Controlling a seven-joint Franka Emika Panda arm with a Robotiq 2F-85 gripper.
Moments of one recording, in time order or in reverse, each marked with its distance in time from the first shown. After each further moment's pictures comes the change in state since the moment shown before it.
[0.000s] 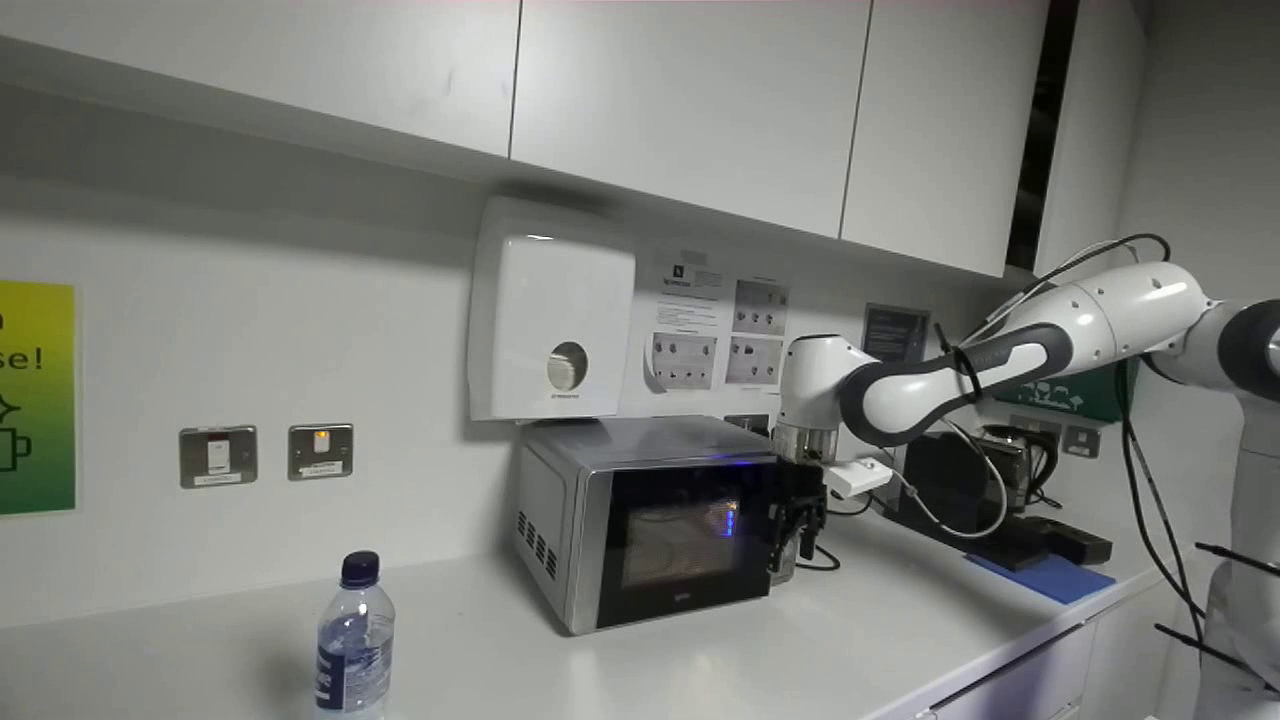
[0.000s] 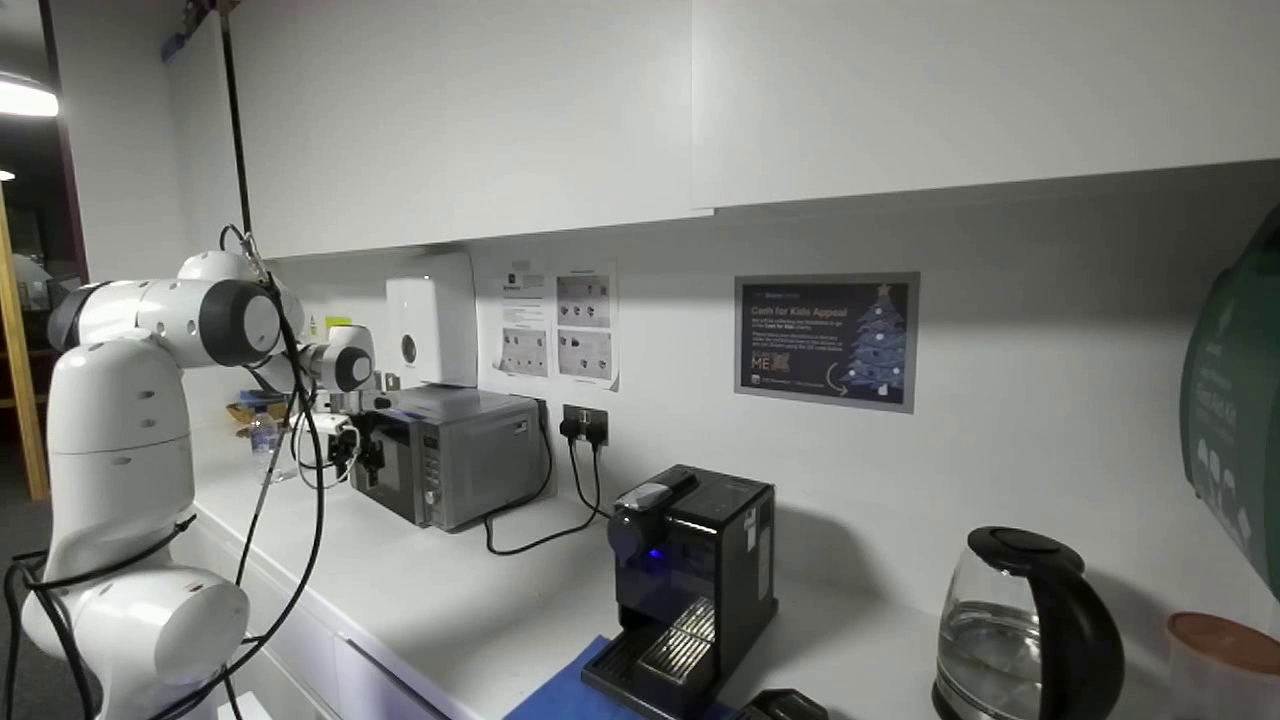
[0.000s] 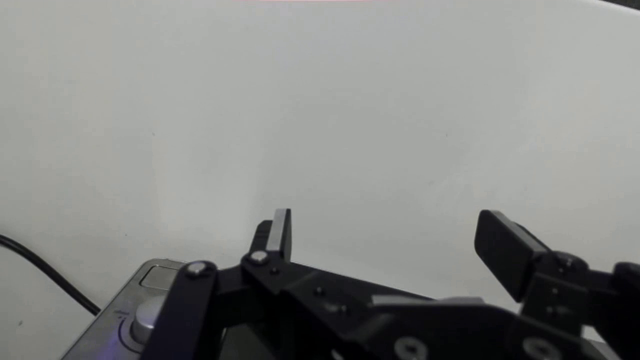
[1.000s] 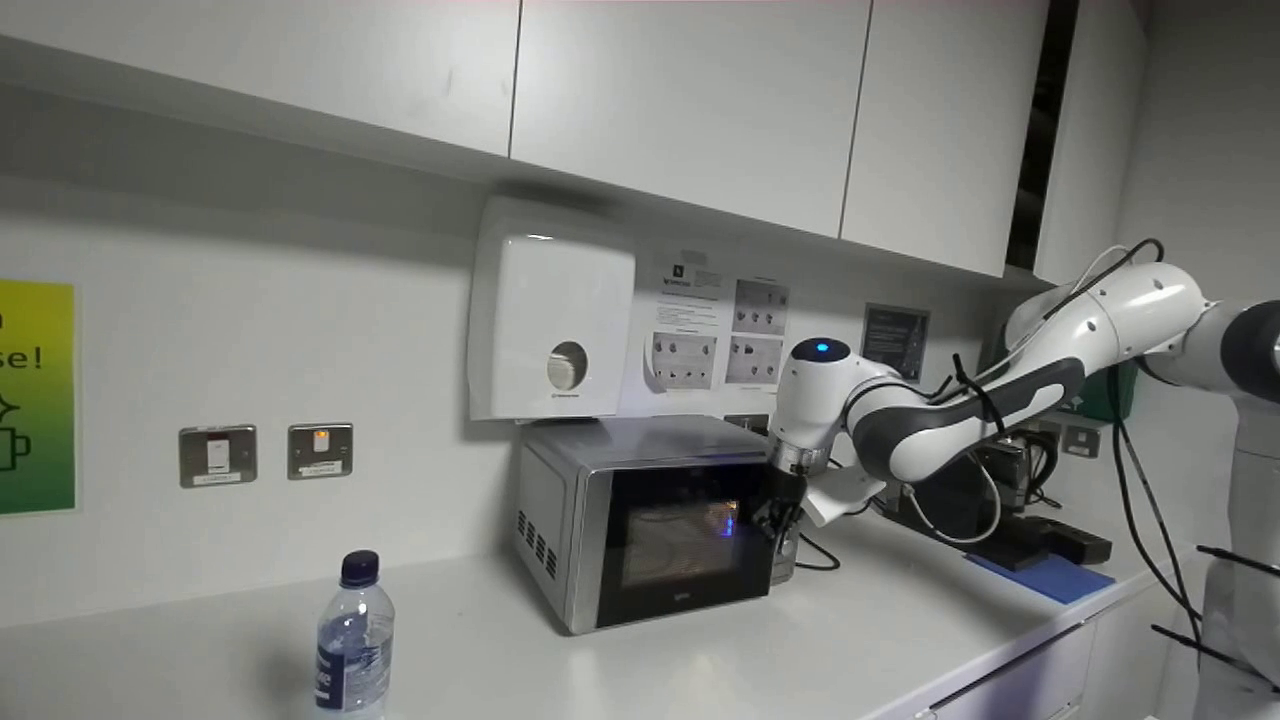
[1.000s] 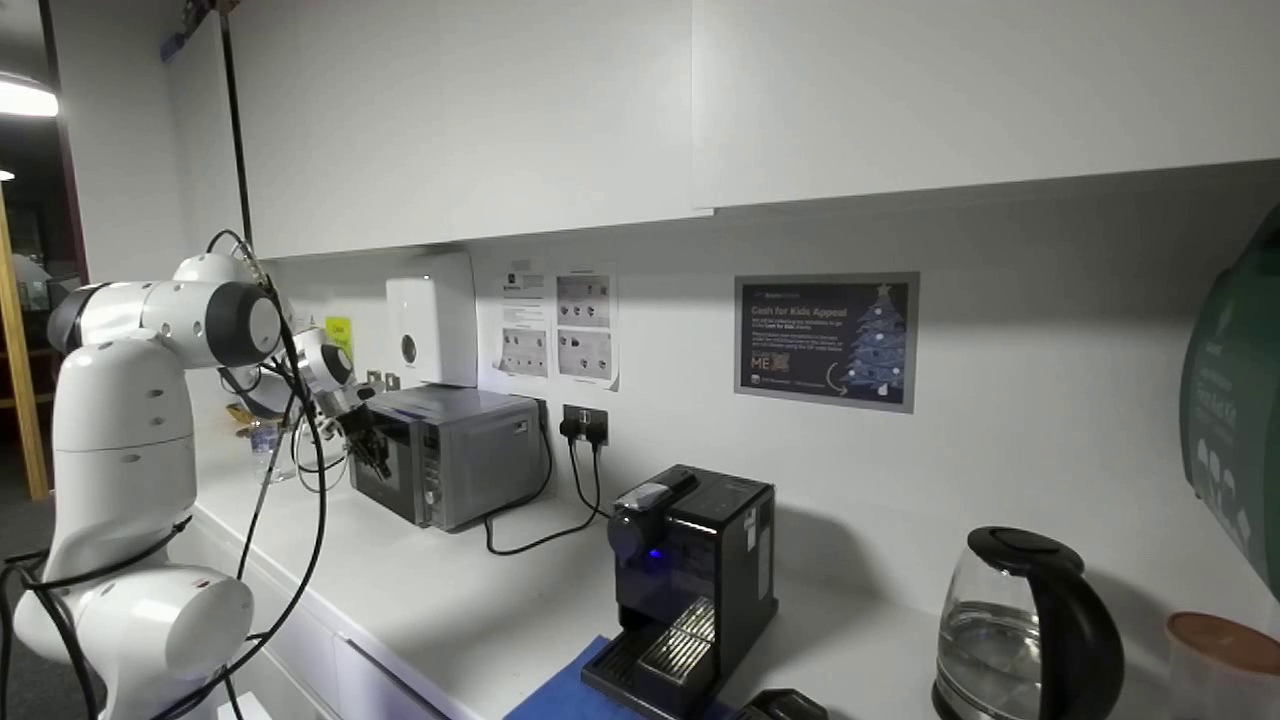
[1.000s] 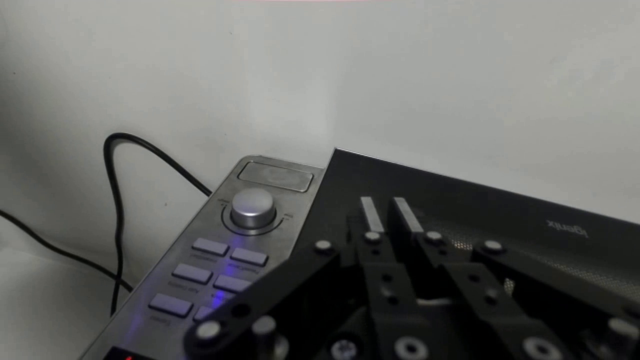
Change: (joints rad) arm 0.070 0.021 0.000 0.013 -0.495 0.033 0.451
